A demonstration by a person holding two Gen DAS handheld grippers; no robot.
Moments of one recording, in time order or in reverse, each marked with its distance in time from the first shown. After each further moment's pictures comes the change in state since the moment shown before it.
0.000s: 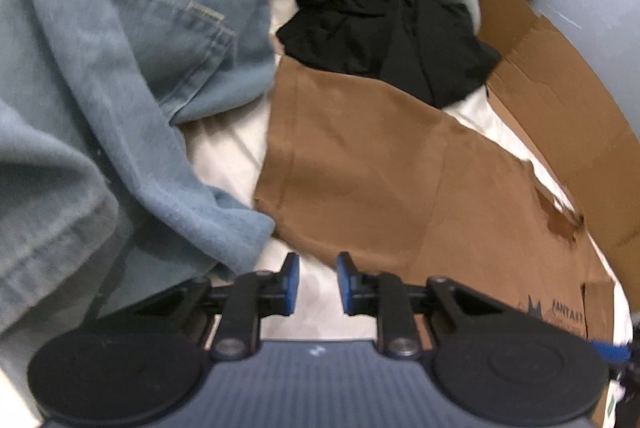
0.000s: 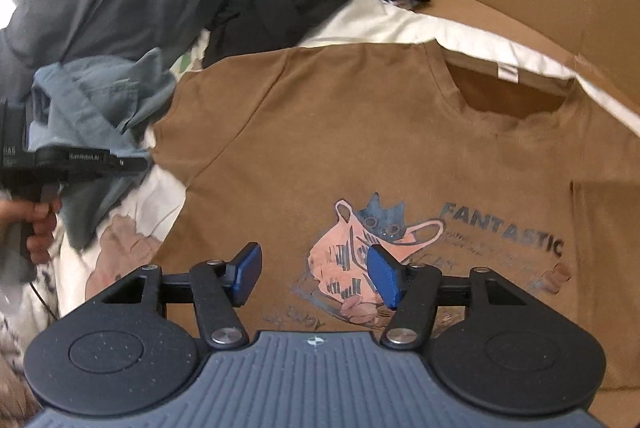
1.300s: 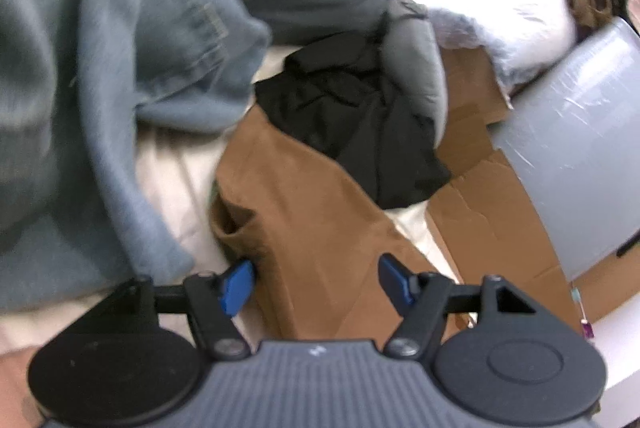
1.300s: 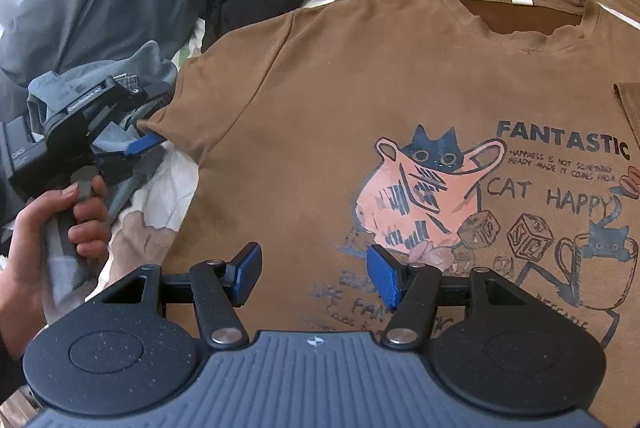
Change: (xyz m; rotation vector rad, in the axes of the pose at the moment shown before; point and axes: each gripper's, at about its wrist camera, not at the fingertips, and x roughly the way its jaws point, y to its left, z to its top) left arm 0.015 0.009 -0.013 -0.281 -0.296 -0.287; right arm 0.038 0.022 -0.041 0.126 0.001 0.052
